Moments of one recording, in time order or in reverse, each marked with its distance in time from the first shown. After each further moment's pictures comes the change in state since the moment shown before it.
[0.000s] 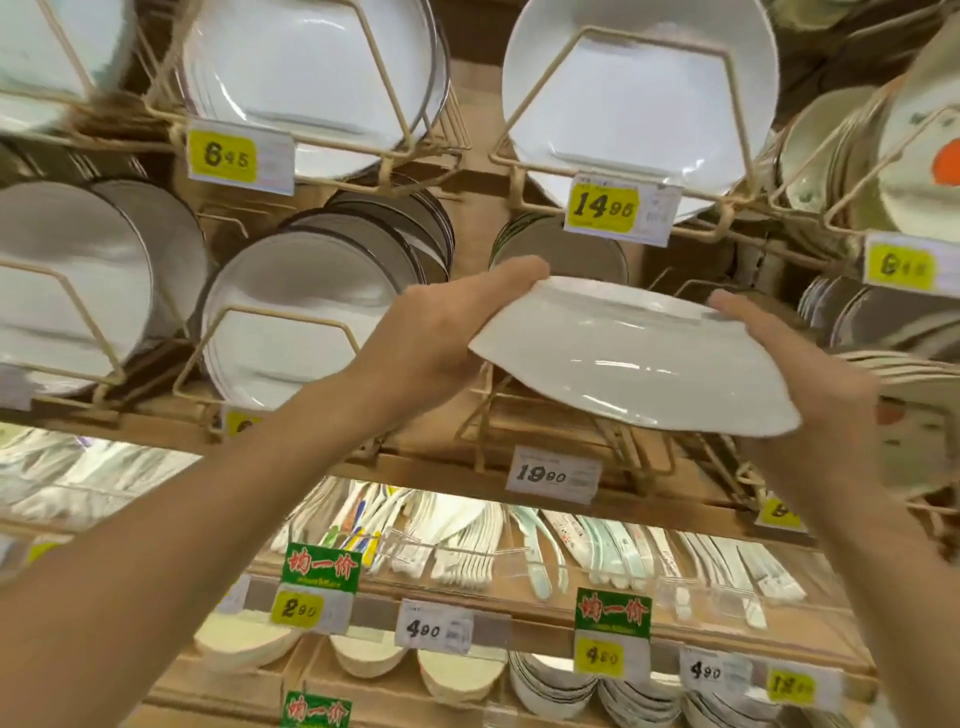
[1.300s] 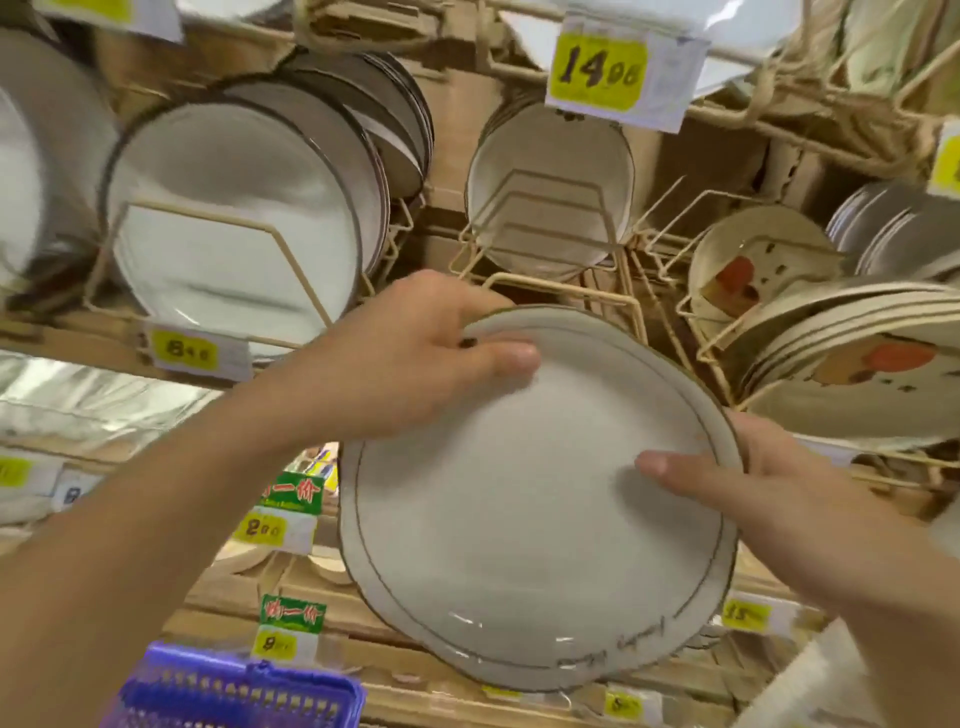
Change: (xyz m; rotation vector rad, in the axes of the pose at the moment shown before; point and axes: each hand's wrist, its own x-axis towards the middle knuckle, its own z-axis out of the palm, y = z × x) left_hand -0.017 0.040 0.010 -0.519 -0.435 -0.493; right_hand -0.037 -0.033 -0.030 0.909 -0.843 0.943
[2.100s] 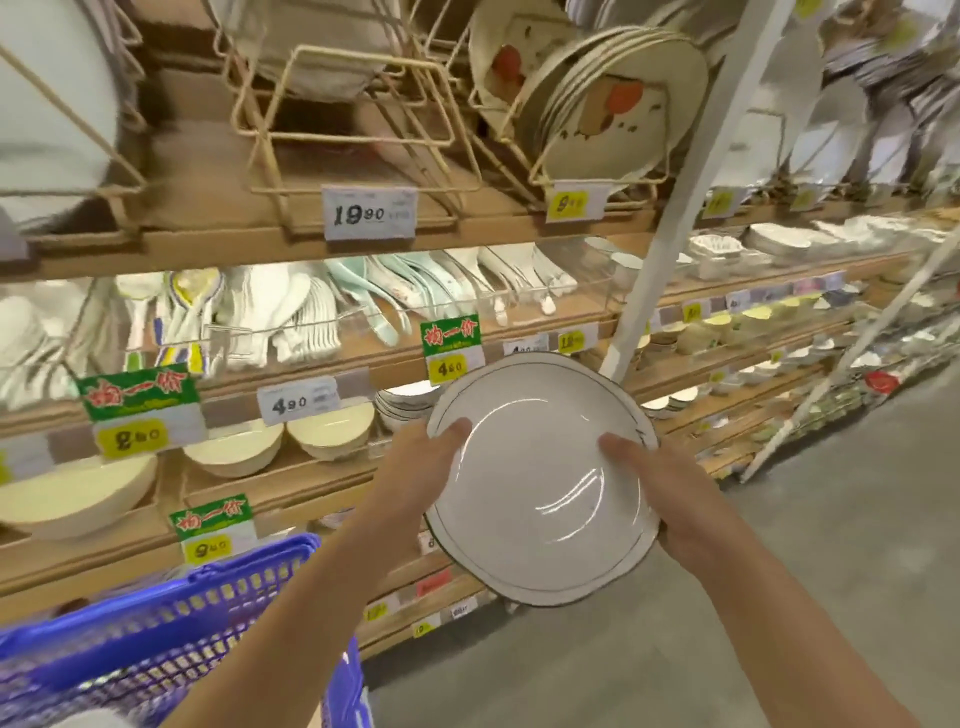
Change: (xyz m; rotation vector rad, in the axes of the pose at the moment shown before) left_hand -0.135 -0.075 0.191 -0.651 -0.259 -0.709; right_hand -0.179 0.115 0.102 0.303 0.924 0.633
